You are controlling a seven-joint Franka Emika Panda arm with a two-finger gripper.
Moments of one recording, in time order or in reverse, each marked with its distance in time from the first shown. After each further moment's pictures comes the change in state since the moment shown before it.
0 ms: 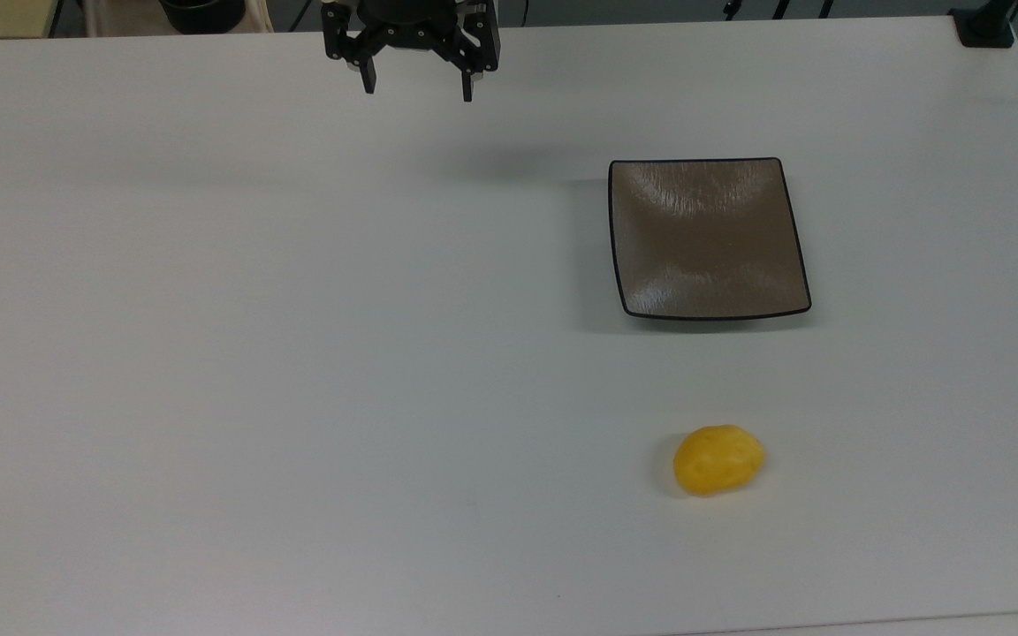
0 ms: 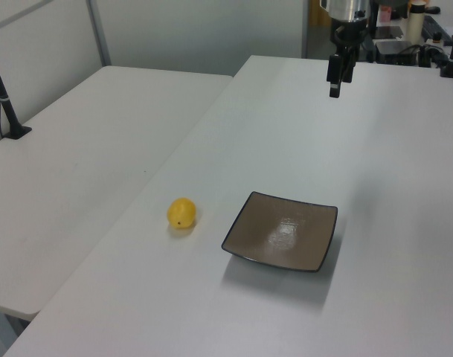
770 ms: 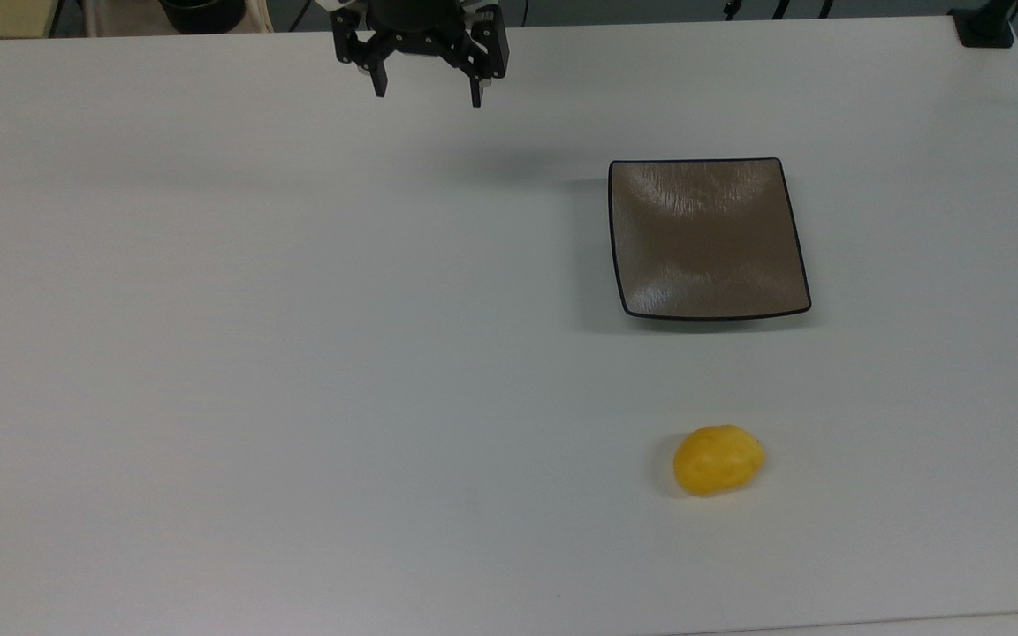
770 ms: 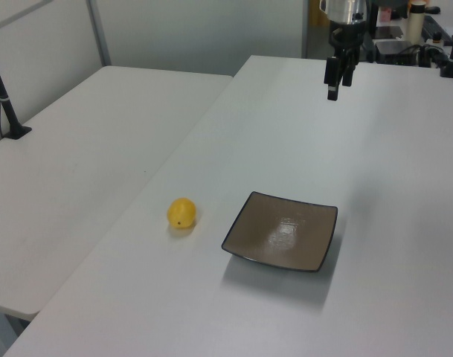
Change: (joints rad) arm 0.009 0.015 0.000 0.001 0.025 0.000 0.059
